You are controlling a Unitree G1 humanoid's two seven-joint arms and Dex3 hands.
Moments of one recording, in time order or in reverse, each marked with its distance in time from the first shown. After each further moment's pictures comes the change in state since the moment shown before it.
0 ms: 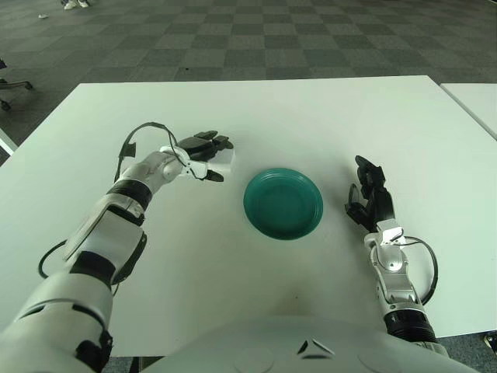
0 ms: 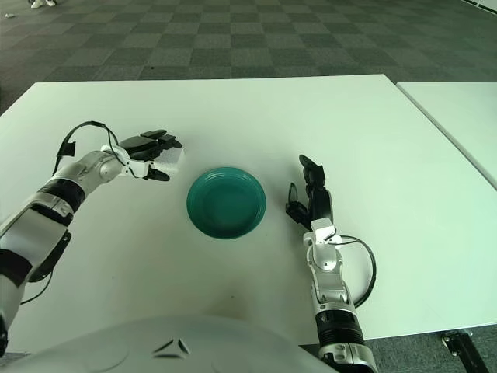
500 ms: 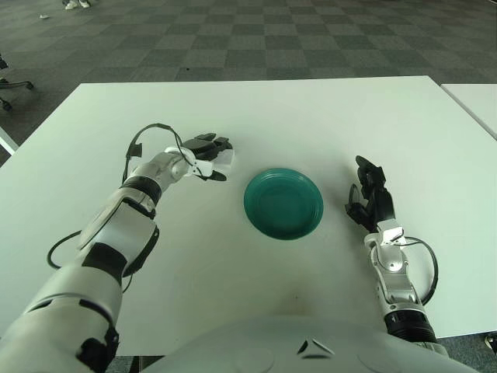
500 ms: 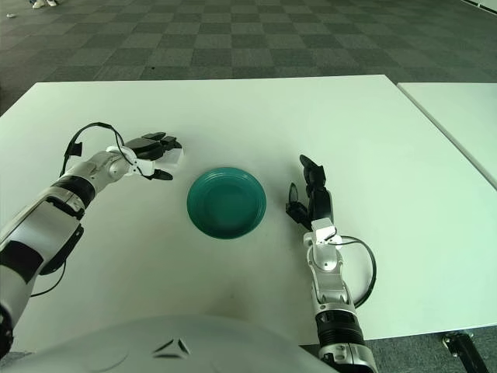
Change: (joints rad) left arm -0.052 -0.058 -0.045 0.124 0.001 0.089 0.027; right arm 0.004 0.000 -0.001 0.000 0.005 0.003 0.007
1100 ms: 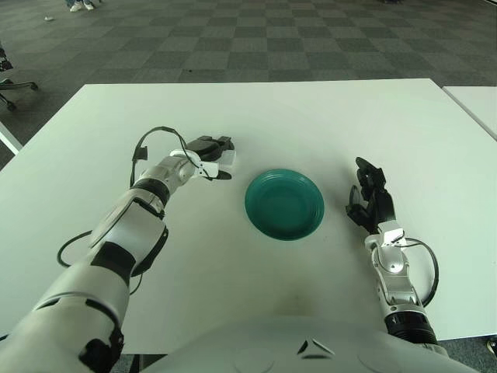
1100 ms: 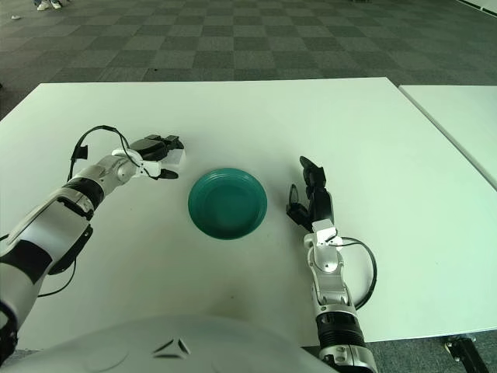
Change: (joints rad) left arm -0.003 -0.057 -0.009 0.044 -0.005 0.076 0.093; right arm 0.007 0.000 -0.005 -0.001 0.010 0.002 0.020
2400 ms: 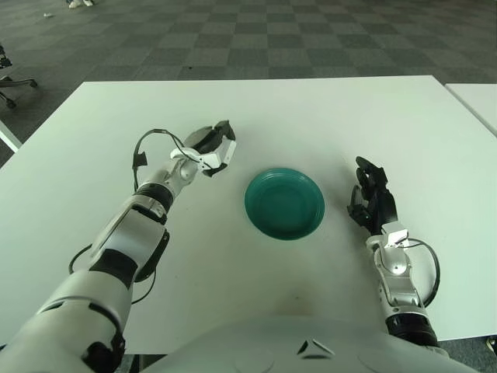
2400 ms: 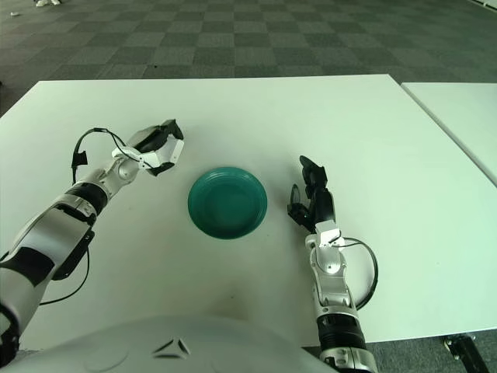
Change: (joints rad) left arm 0.102 0.034 0.178 -0.256 -0.197 -0.135 0.125; right arm 0.011 0.001 -0.010 -0.036 0.032 0.012 0.040
